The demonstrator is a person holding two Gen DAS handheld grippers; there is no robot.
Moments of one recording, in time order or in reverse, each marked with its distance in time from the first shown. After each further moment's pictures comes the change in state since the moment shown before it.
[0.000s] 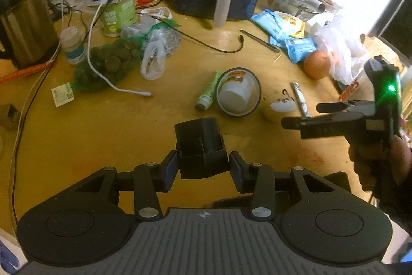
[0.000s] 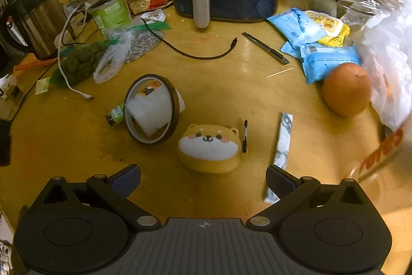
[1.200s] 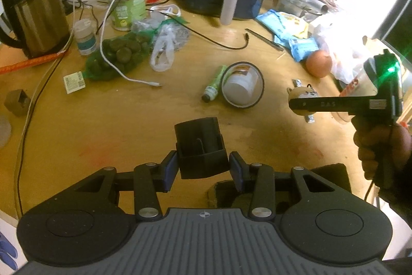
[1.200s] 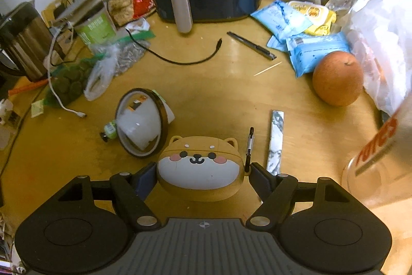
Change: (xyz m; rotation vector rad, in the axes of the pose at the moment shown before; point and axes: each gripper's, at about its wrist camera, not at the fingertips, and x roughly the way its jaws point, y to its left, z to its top) left arm -0.016 0.001 -0.015 -0.013 -0.002 0.012; right arm -0.011 -0.016 0.005 0.114 -0.011 0.016
